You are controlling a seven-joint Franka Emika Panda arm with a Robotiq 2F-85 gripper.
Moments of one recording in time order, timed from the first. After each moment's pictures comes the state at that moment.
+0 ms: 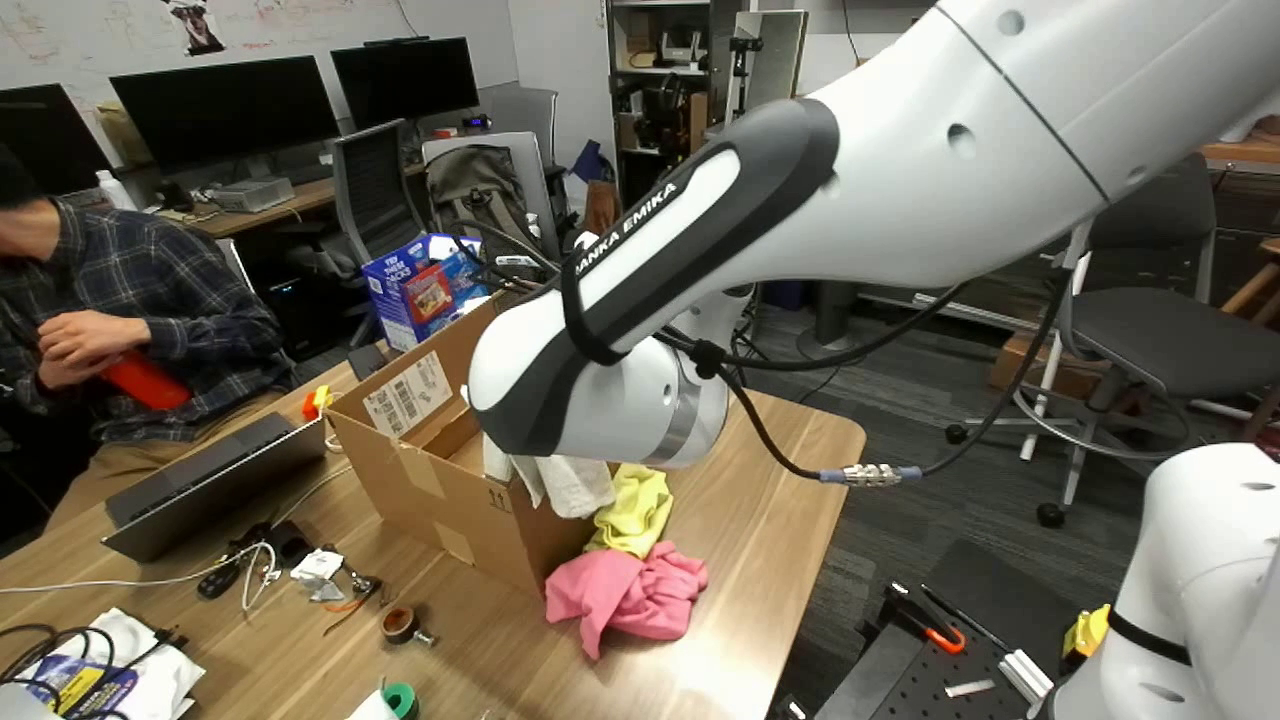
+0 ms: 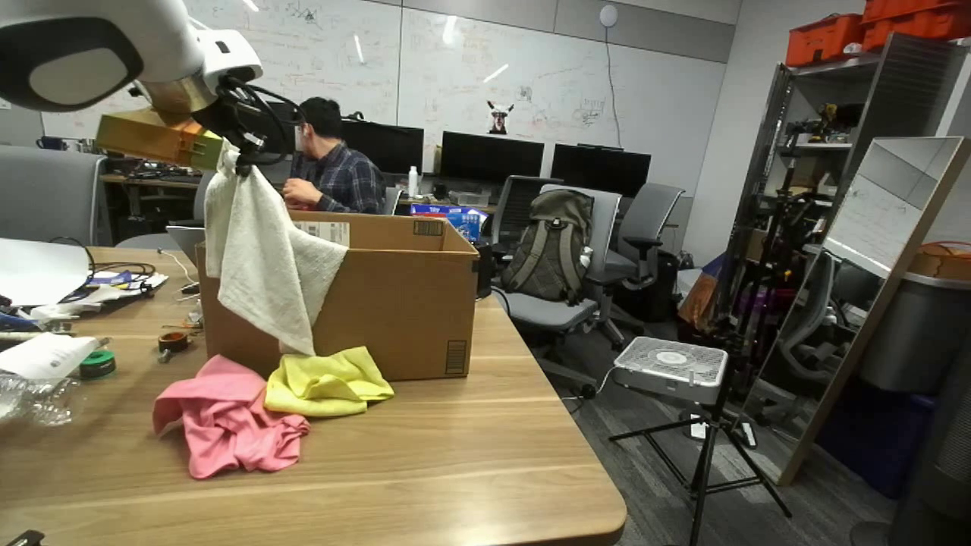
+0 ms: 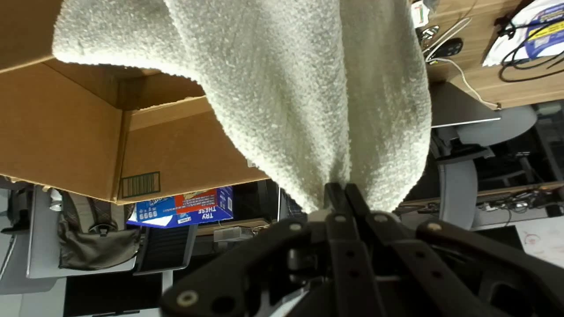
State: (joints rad) arm 0.47 0.03 0.09 -2.40 0.93 3.44 -0.61
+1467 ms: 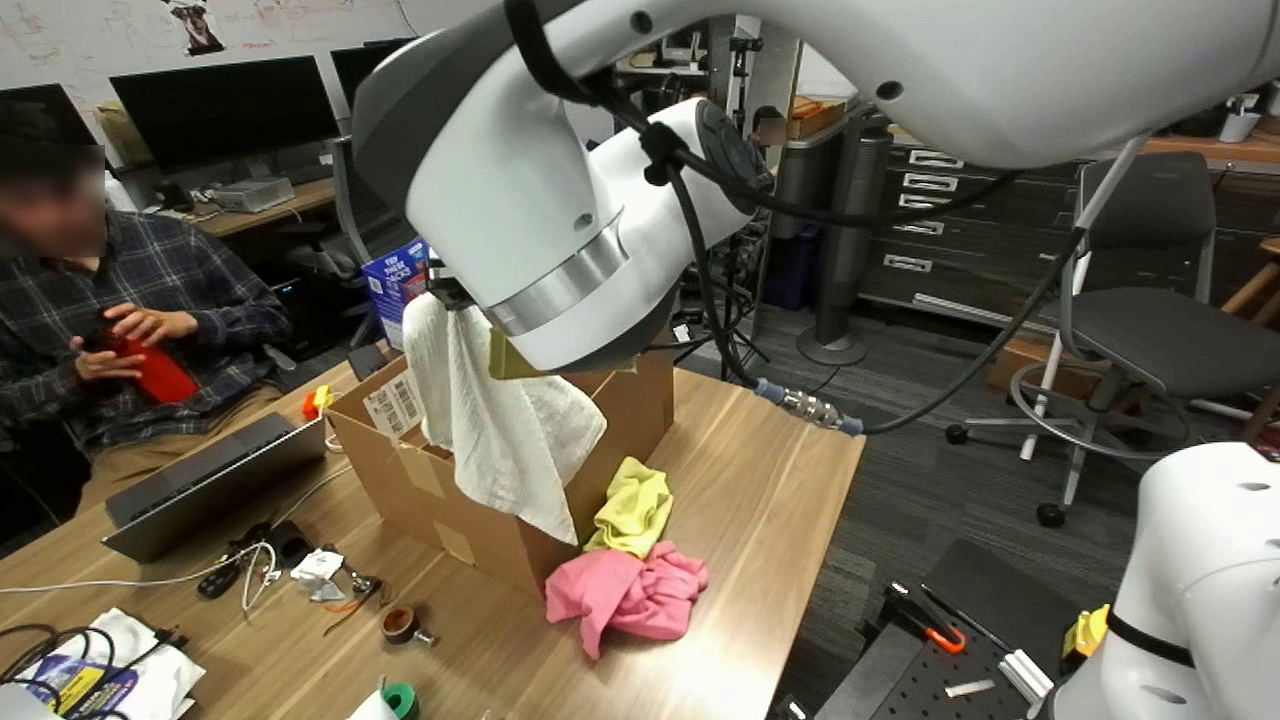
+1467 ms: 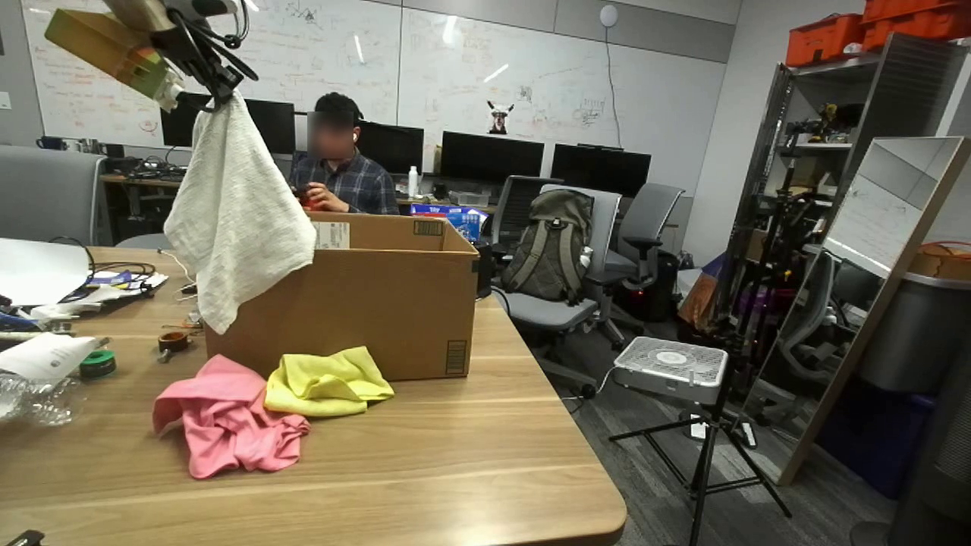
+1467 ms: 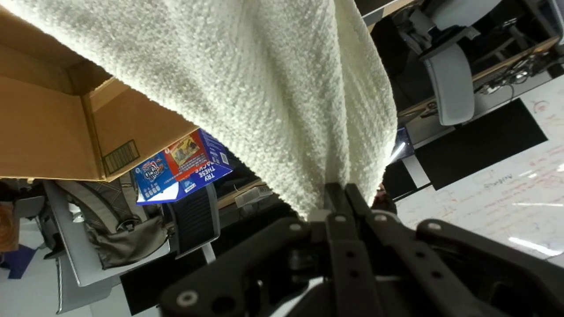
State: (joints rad) arm 0.52 -0.04 0.14 -2.16 1.54 3.44 -0.91
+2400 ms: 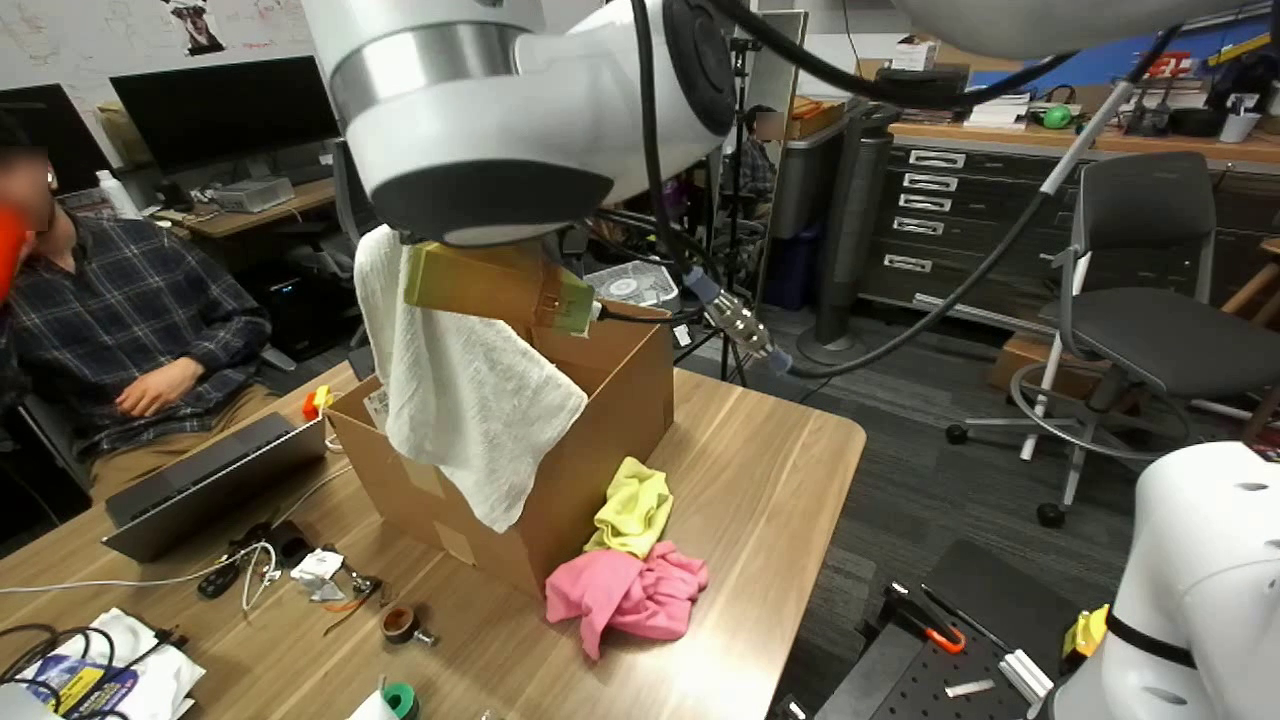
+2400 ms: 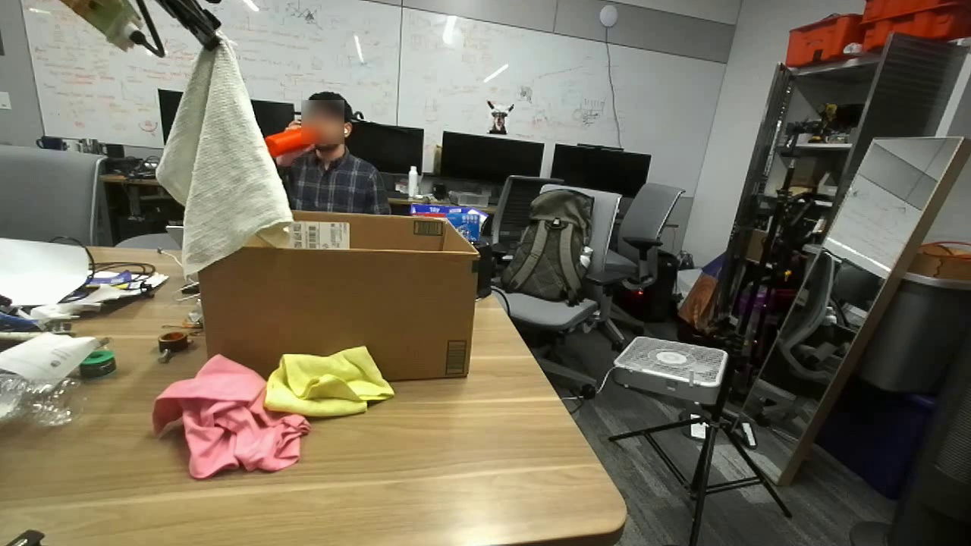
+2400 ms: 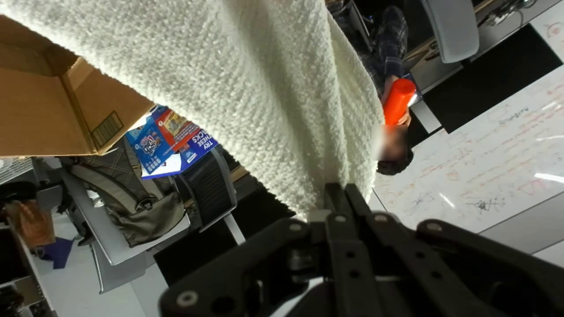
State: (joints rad) arm 0.54 0.00 0.17 -1.88 1.94 3.59 -1.20
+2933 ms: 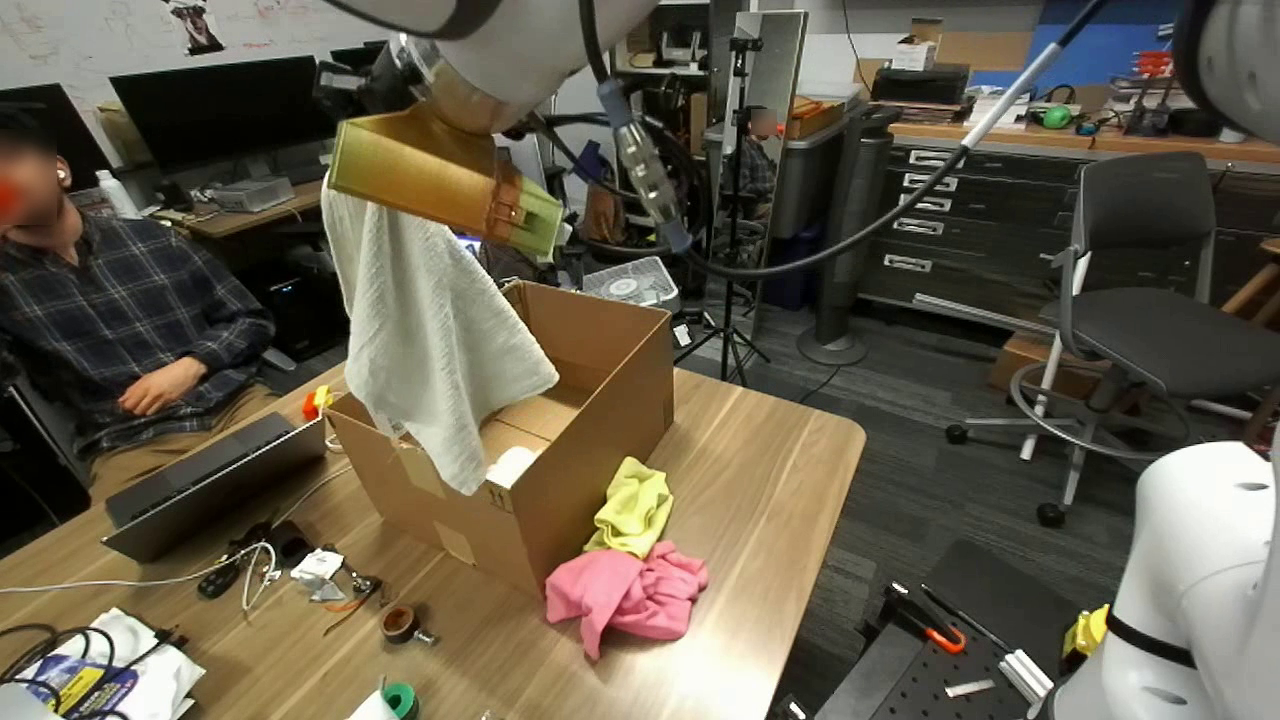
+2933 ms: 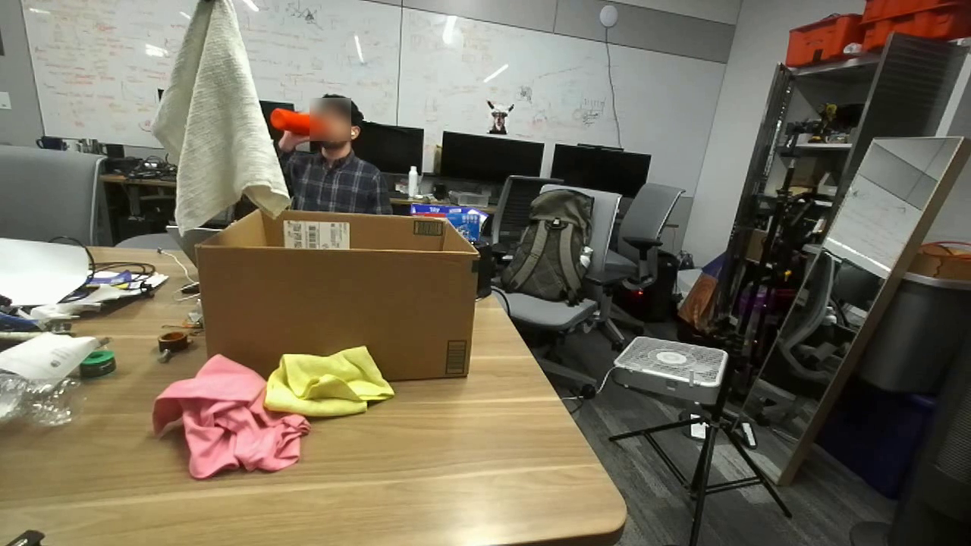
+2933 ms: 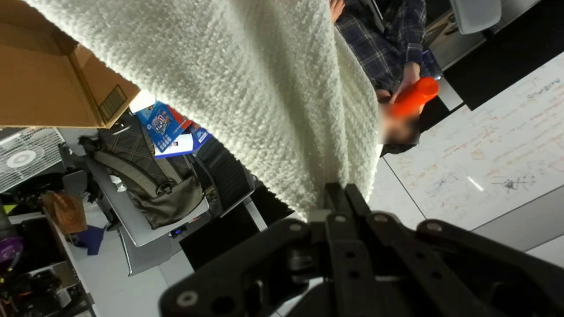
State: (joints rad) arm 0.53 0.09 0.17 -1.50 2.28 3.80 -1.57
